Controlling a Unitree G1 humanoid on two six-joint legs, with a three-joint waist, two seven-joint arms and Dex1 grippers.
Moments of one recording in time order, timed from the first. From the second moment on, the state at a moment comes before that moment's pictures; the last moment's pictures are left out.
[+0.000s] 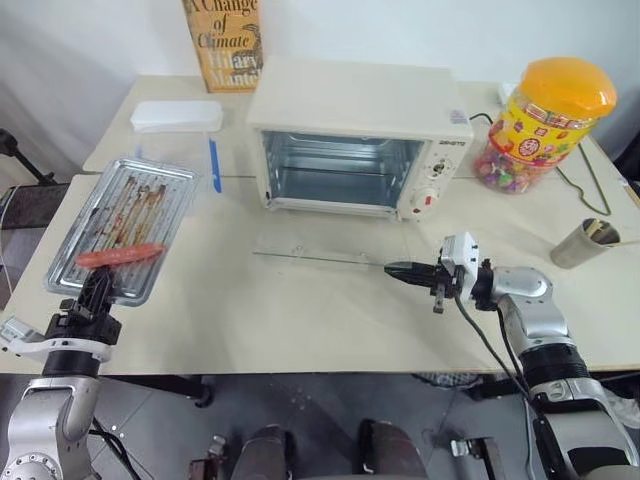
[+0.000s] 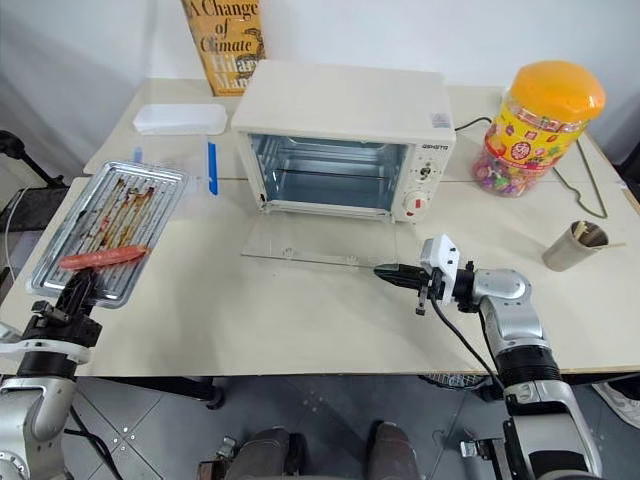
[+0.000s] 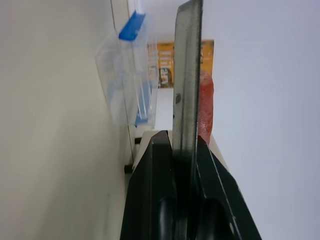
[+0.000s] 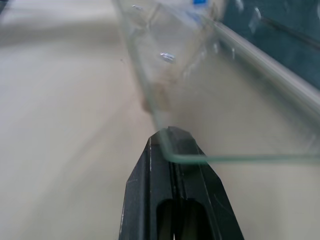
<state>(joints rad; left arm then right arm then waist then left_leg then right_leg) 0.01 0.12 0.94 -0.31 -1.94 0.75 0.39 -0.52 -0.54 0.01 0.41 0.38 -0.18 1.30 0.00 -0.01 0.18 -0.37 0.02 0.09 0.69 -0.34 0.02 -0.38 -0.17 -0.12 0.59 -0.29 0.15</state>
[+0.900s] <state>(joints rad) 0.04 0.36 0.60 -0.21 -1.95 1.05 0.22 -0.07 -0.77 -0.36 -0.21 0.66 0.29 1.09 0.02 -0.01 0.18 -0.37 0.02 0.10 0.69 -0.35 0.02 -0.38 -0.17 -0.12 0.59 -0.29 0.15</state>
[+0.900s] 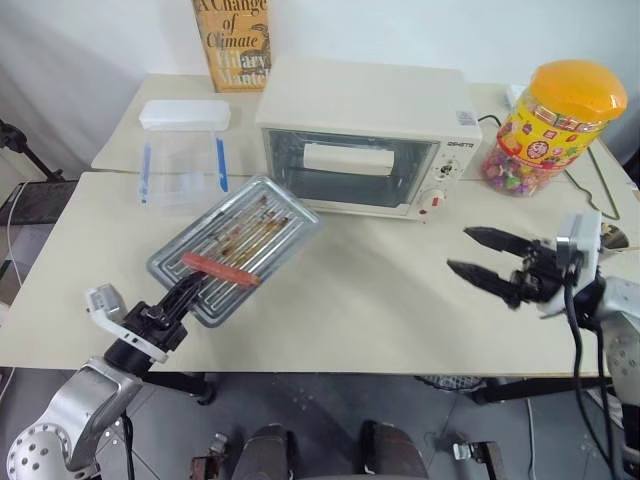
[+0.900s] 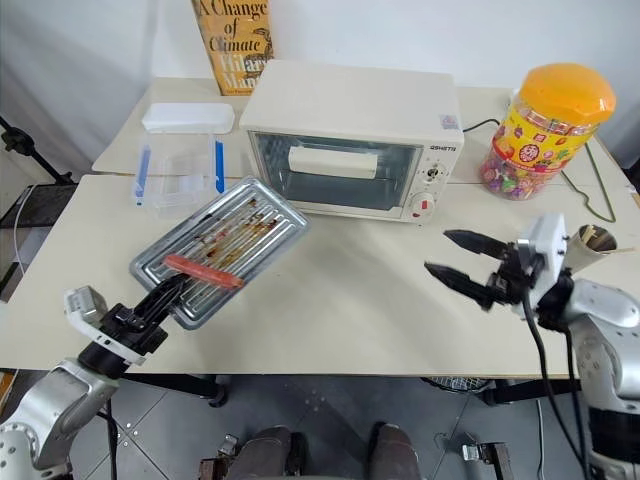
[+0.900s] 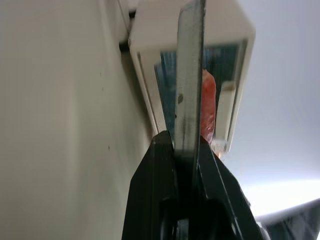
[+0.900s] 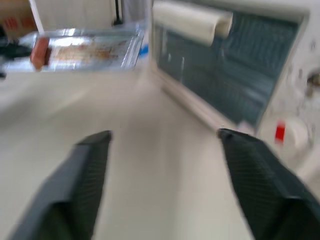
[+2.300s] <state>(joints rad) -0.59 0.58 -0.04 0.14 -0.90 1.11 -0.64 0.53 -0.68 -0.69 -0.61 0.69 0.29 0.98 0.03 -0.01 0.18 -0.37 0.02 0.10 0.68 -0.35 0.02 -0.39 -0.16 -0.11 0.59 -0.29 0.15</state>
